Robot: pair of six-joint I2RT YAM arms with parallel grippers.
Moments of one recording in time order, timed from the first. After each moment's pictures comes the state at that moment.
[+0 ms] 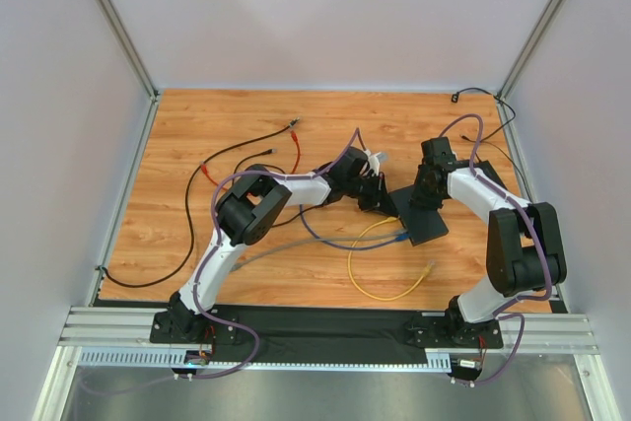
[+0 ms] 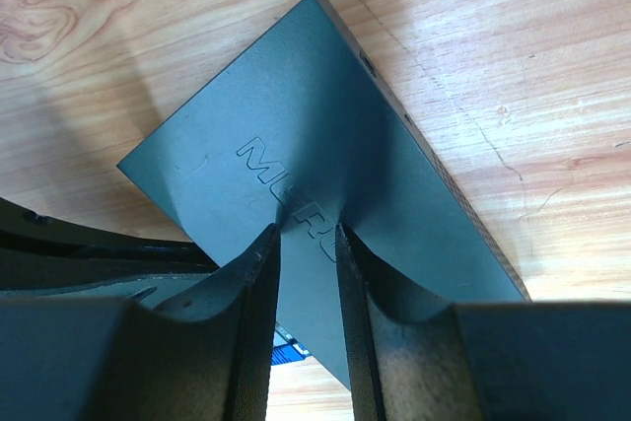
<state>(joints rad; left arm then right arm) -0.82 2.35 1.56 0.17 0.64 -0.82 0.17 1.59 0.96 -0.54 0.06 0.50</state>
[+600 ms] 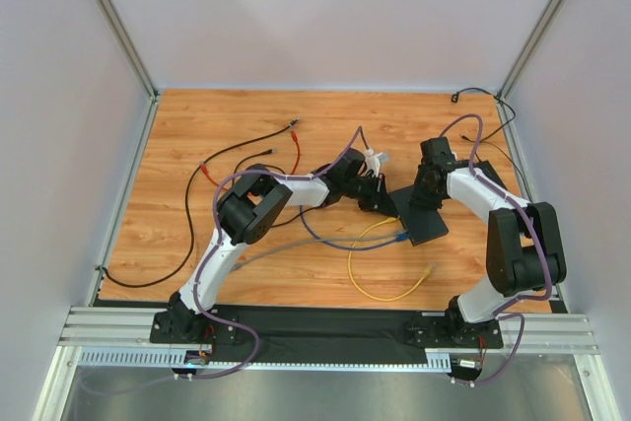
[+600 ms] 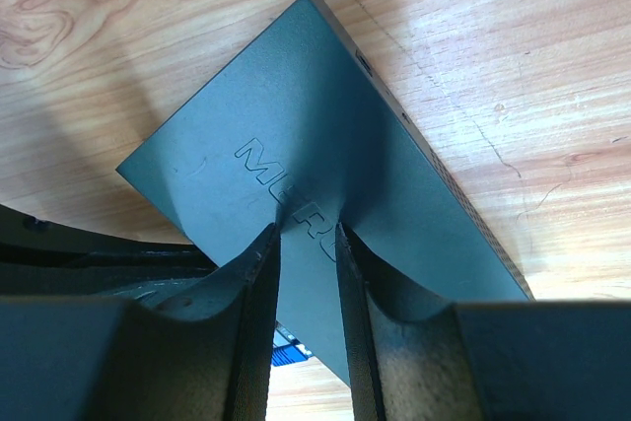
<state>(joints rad) -0.81 2.37 1.54 0.24 0.70 -0.72 0.17 1.59 0.96 -0.54 0.07 0.52</state>
